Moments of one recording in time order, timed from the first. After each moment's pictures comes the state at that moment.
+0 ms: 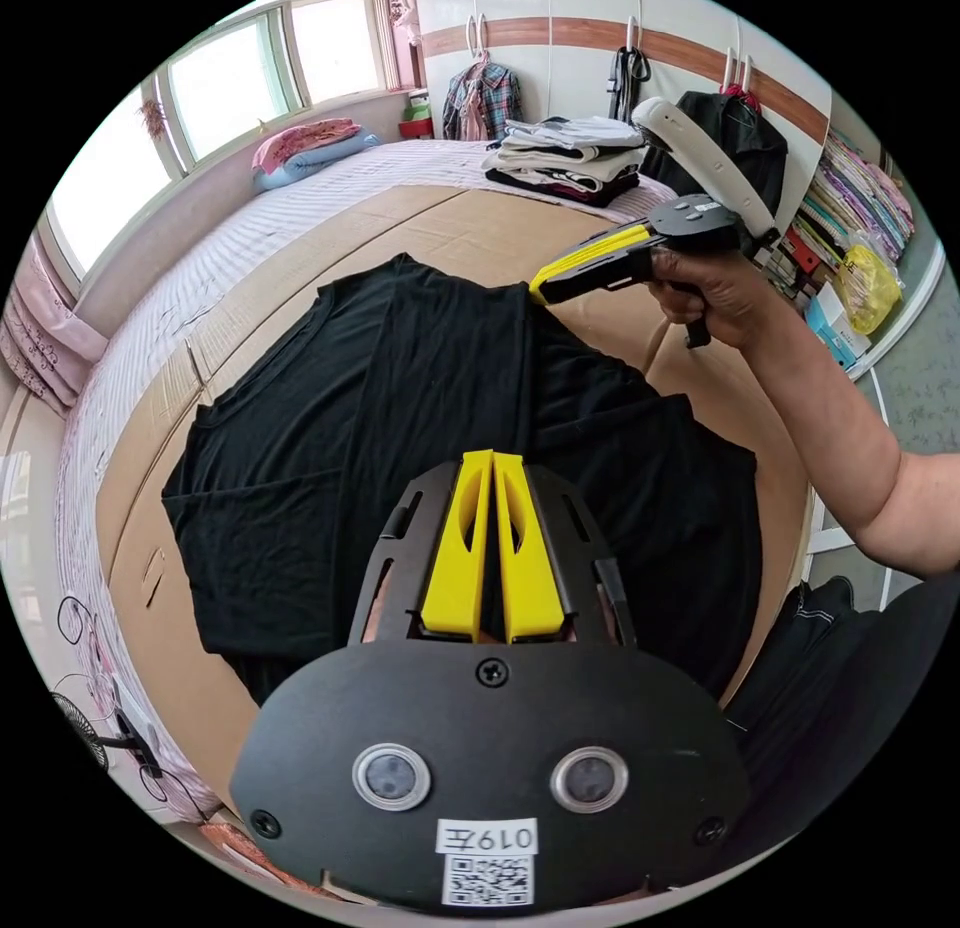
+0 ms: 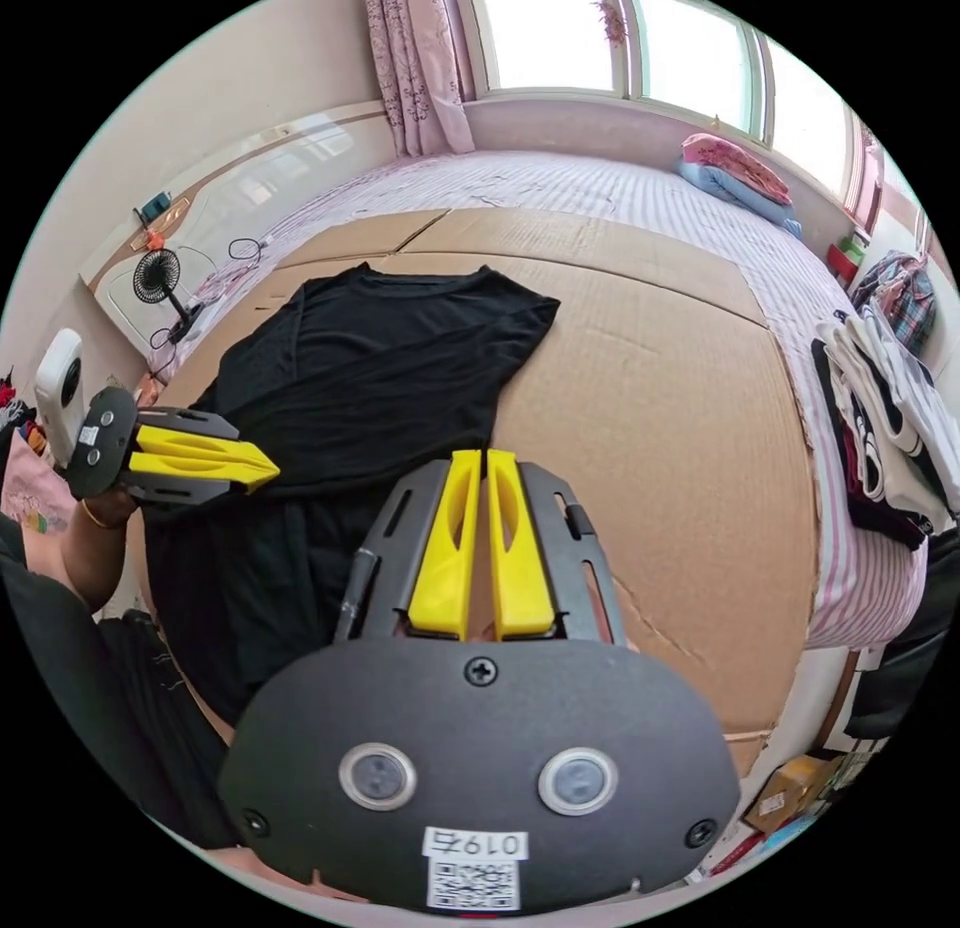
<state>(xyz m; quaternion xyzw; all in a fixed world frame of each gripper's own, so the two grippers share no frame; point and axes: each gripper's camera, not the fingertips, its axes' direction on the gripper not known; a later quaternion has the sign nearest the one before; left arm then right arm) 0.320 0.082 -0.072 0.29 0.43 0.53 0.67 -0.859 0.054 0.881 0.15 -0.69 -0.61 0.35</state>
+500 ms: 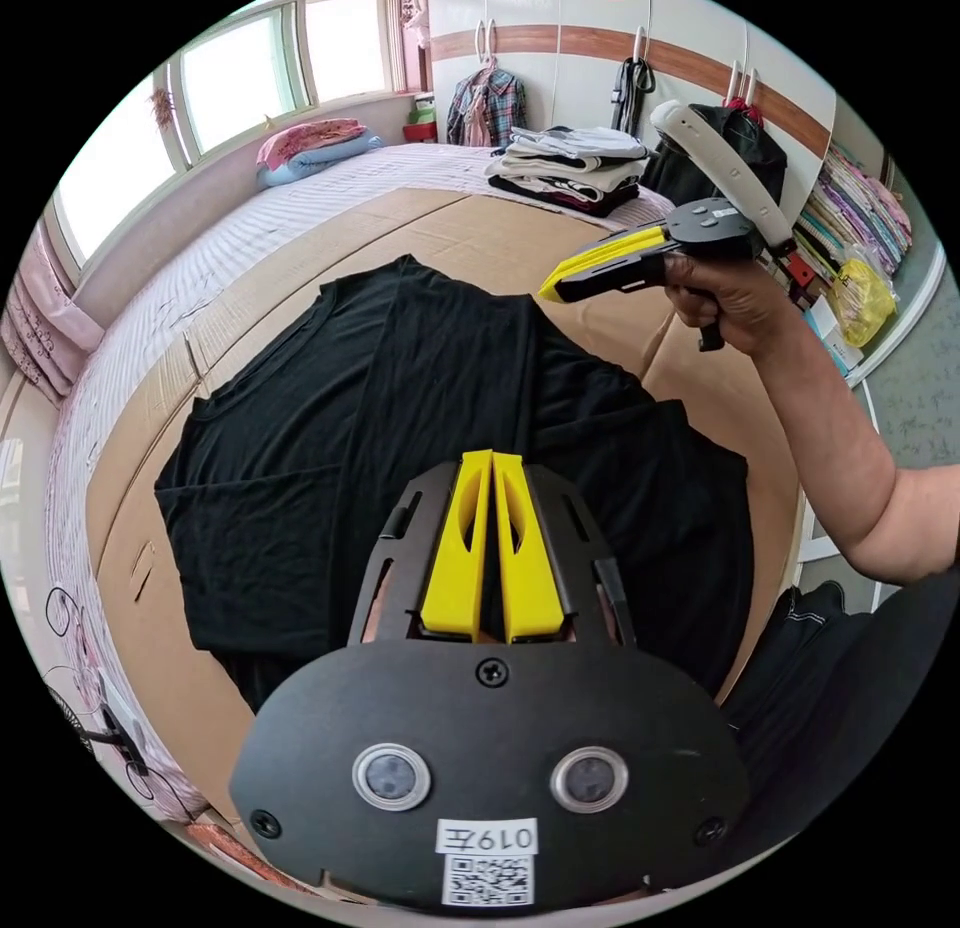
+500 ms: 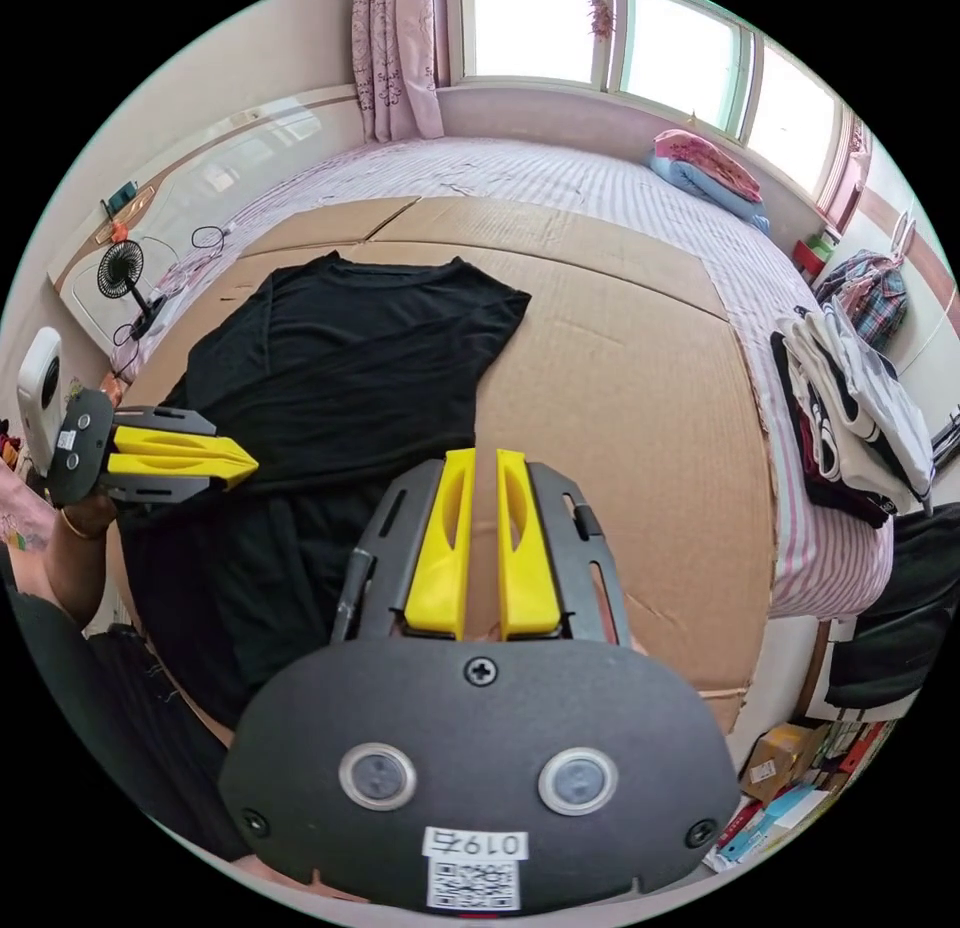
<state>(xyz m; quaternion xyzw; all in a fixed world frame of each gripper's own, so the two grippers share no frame) 0.294 0.025 -0.080 0.28 0.44 0.52 0.67 -0.869 0.060 0.850 0.17 -0.66 -0.61 0.41</state>
